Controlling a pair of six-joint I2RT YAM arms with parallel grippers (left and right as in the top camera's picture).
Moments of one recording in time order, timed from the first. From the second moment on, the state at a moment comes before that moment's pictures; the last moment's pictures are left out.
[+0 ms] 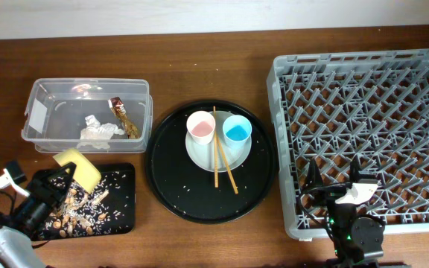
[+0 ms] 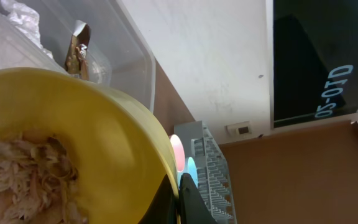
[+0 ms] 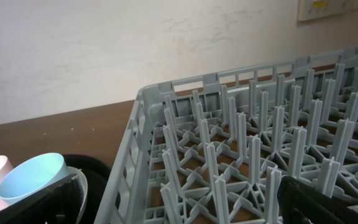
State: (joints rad) left arm 1.00 1.27 0.71 -0.73 1.38 0.06; right arm 0.09 0.01 0.01 -0.07 0.10 0.20
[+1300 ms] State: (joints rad) left arm 1.00 1.27 0.71 -0.80 1.44 0.06; right arm 0.09 0.01 0.01 -0.07 0.10 0.20
